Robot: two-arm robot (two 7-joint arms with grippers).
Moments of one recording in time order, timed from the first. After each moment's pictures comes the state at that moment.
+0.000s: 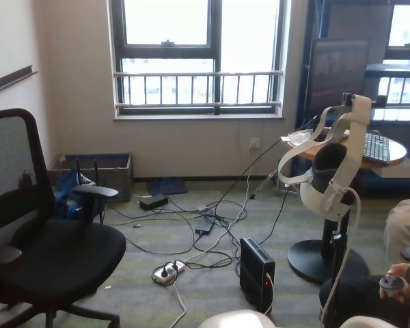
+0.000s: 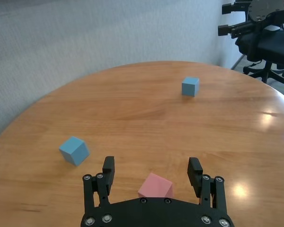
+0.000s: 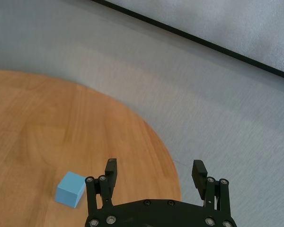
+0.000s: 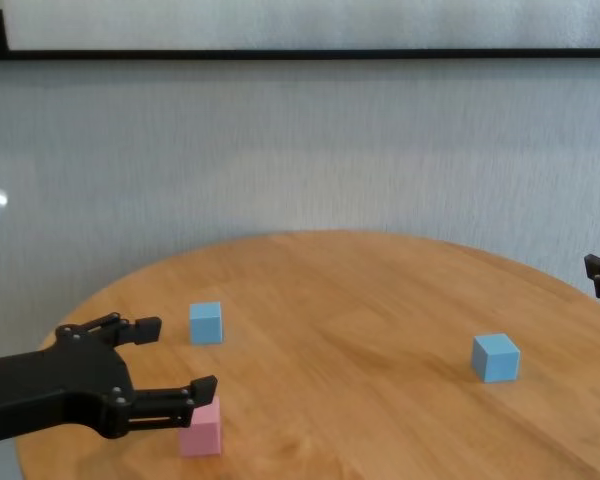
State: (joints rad) left arm -0.21 0.58 0.48 -1.32 -0.39 -0.22 -0.55; right arm 0.20 0.60 -0.45 -1.41 0.25 -0.12 -0.03
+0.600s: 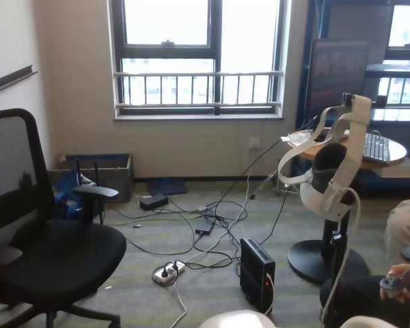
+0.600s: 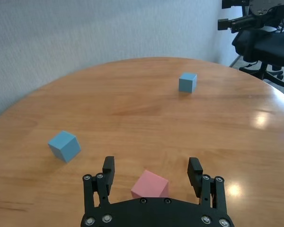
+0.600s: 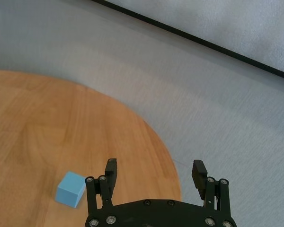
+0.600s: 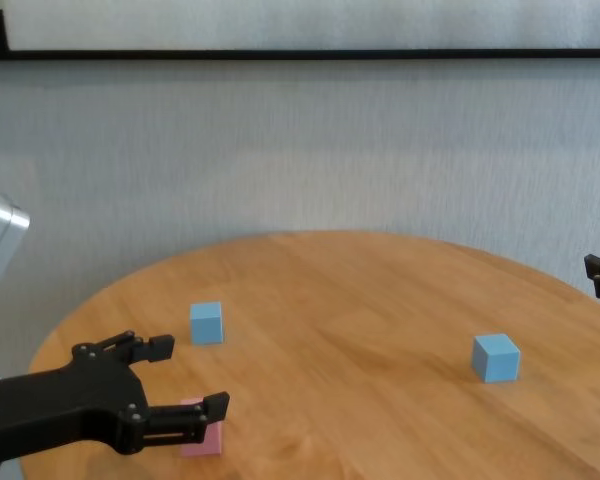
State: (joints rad) left arm -0.24 0.53 0.48 -1.26 -0.37 -0.21 -0.58; right arm 0.20 0.60 -0.45 -1.41 0.25 -0.12 -0.03
